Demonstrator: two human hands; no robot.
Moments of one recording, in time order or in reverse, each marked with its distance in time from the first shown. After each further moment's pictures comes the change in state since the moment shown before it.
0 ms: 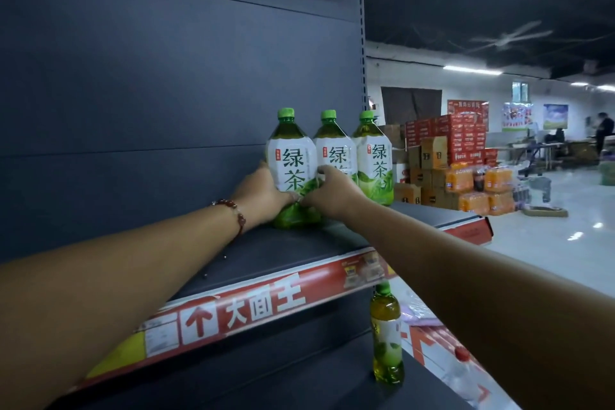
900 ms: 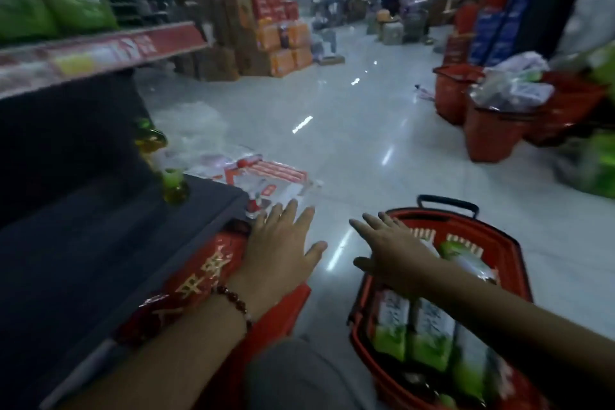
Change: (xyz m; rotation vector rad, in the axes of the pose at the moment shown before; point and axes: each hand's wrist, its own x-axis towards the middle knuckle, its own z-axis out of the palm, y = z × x) left_hand -0.375 0.121 0.261 0.291 -0.612 0.707; right_hand -0.457 0.290 -0.133 -0.886 -0.232 0.581
